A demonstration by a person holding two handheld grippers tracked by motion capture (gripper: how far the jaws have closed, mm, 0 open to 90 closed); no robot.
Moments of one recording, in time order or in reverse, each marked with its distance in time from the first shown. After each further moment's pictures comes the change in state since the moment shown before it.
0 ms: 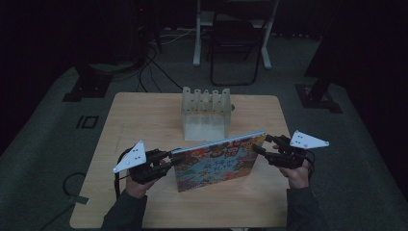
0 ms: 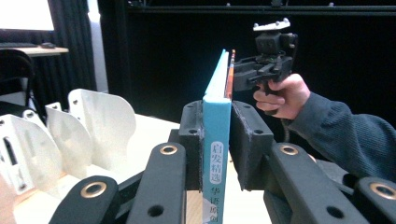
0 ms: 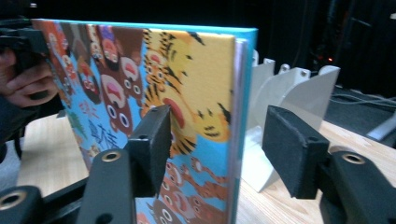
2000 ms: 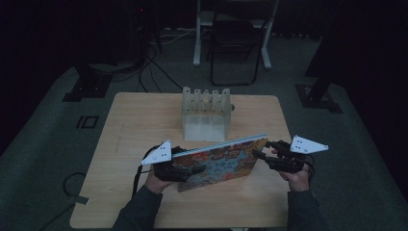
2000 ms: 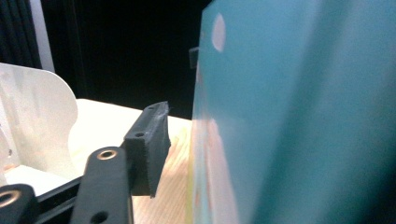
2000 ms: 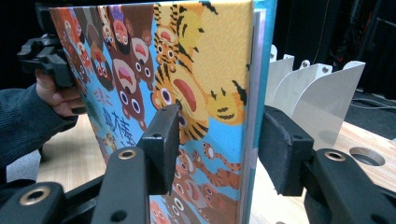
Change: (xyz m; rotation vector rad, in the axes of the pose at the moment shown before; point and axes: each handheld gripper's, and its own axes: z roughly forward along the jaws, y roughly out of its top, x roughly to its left) left arm 0.004 -0.026 0.057 0.054 -0.153 -0.023; right arm 0.002 -0.012 -0.003 -0.001 0.063 -0.014
